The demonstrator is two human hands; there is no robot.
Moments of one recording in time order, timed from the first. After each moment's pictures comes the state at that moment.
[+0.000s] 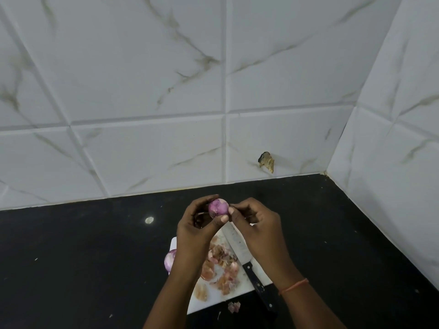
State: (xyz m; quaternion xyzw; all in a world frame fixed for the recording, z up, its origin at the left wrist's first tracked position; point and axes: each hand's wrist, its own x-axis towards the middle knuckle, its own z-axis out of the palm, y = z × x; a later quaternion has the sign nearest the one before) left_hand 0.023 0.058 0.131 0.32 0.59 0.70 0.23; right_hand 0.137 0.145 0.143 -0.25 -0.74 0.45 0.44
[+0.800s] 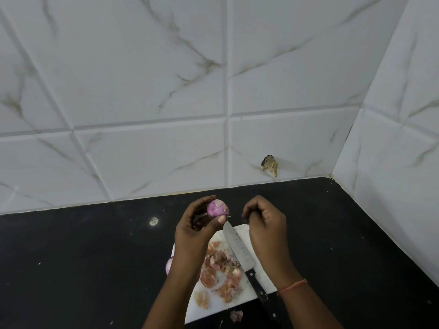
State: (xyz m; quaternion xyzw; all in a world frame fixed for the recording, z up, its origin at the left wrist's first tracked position) left_hand 0.018 0.063 0.136 0.31 0.58 0.71 0.24; right_hand 0.128 0.158 0.145 -0.29 -0.72 0.42 0.48
